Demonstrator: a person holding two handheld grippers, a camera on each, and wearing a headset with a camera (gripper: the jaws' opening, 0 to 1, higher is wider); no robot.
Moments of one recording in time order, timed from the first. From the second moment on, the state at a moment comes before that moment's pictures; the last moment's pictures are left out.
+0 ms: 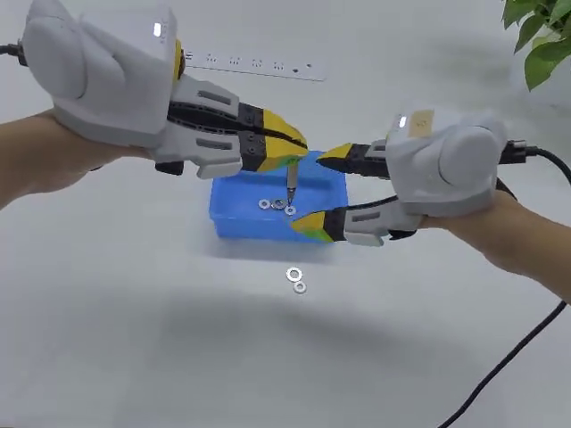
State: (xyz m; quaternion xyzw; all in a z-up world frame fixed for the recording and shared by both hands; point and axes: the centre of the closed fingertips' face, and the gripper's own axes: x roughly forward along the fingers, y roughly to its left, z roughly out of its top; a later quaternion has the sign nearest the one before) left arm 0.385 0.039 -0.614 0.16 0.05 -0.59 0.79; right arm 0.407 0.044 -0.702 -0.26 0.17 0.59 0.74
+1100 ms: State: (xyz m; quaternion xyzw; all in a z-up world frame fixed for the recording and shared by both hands) left arm 0.329 0.011 -0.668 0.15 0.08 -0.60 0.78; right arm 0.340 -0.011 -0.752 -0.22 0.25 0.57 0.75
